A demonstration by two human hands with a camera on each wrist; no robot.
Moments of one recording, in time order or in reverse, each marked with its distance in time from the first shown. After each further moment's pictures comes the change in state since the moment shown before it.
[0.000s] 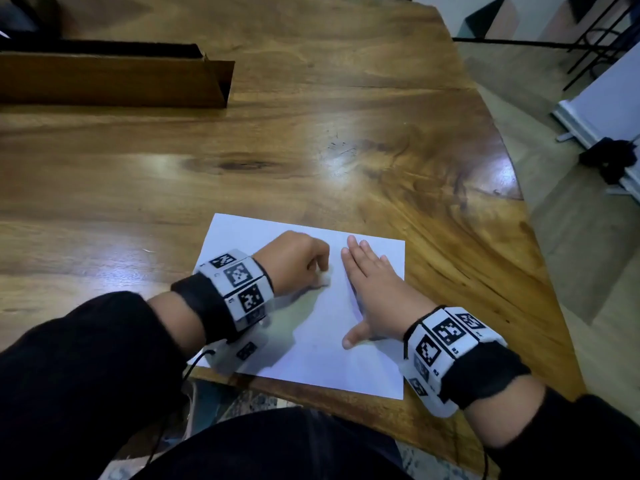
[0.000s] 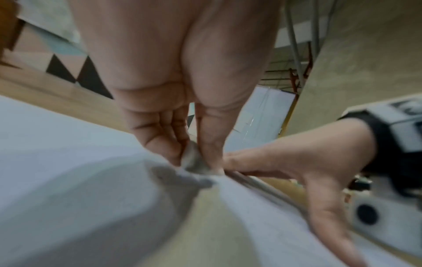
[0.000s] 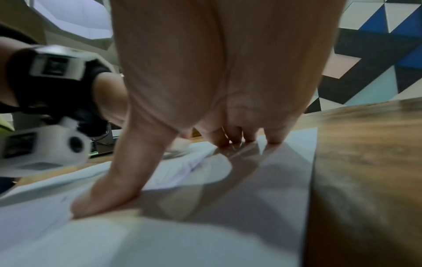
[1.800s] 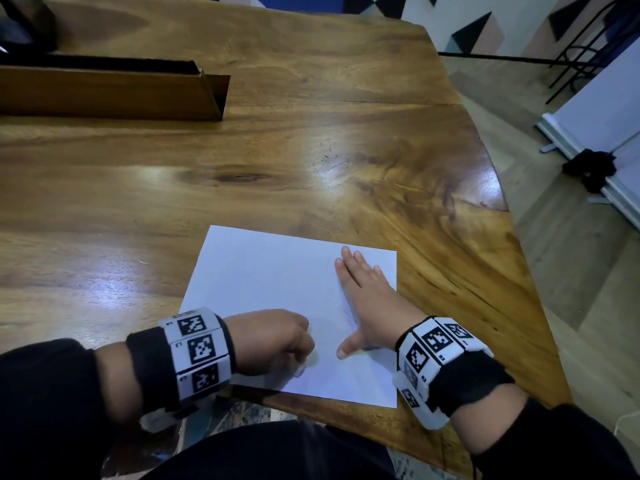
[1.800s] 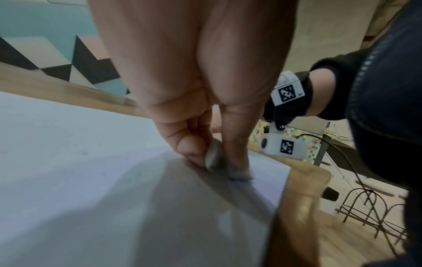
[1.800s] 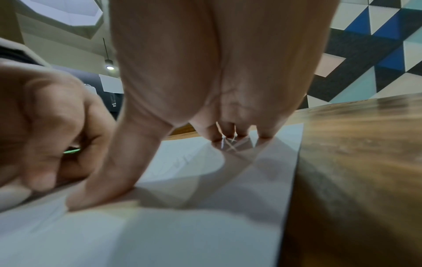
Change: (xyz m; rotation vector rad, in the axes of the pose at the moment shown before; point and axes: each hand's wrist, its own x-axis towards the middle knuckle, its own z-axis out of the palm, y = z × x) left_hand -0.051 -0.006 0.026 0.123 -0.363 0.310; right_hand -0.002 0.000 0.000 0.057 0.023 0.002
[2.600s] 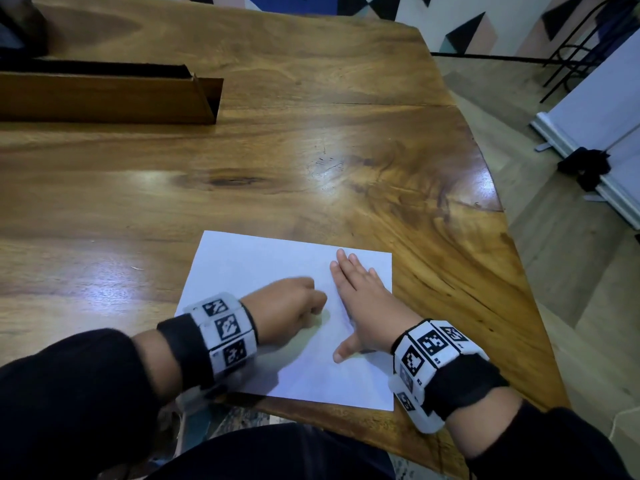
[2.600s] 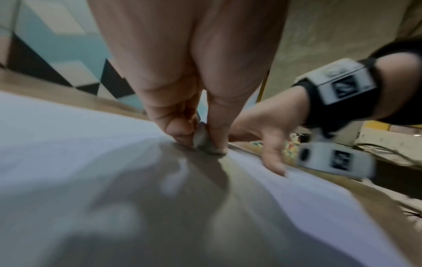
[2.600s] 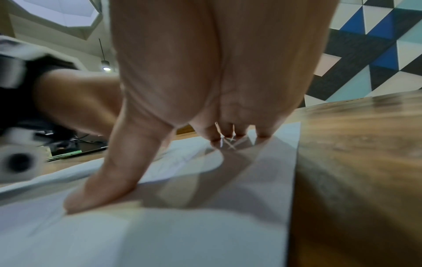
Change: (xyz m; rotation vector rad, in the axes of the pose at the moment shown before) left_hand 0.028 -0.003 -0.016 0.019 0.235 -0.110; right_hand 0.001 0.002 0.001 0.007 0.001 -0.015
